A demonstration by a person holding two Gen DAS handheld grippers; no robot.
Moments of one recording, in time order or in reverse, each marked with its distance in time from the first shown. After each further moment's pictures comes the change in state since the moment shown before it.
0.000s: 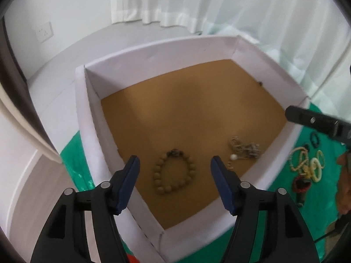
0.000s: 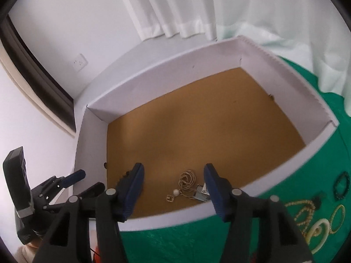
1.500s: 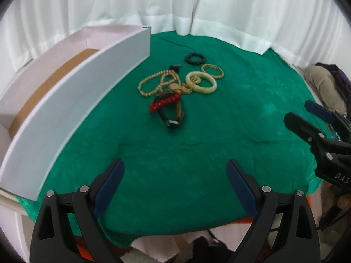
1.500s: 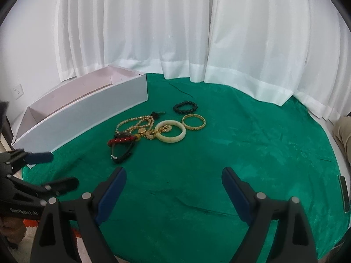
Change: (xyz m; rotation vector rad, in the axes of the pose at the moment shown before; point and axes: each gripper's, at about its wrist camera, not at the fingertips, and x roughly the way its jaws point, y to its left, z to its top) left arm -0.049 -0.203 -0.153 0.503 0.041 -0.348; right arm -0.199 -0.091 -0.288 0.214 -0.335 -0.571
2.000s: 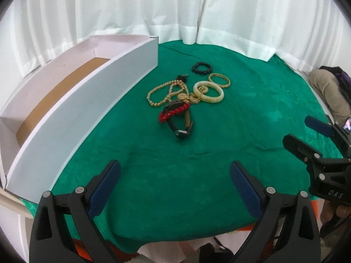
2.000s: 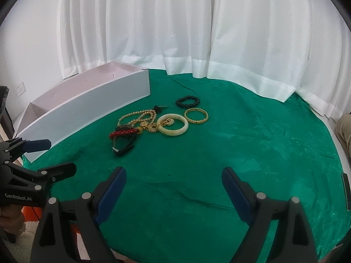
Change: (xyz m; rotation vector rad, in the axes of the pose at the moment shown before) left arm -0.007 0.004 0.005 0.006 -0.062 0.056; right arm 0.007 0.003 -0.013 0.000 0.031 0.023
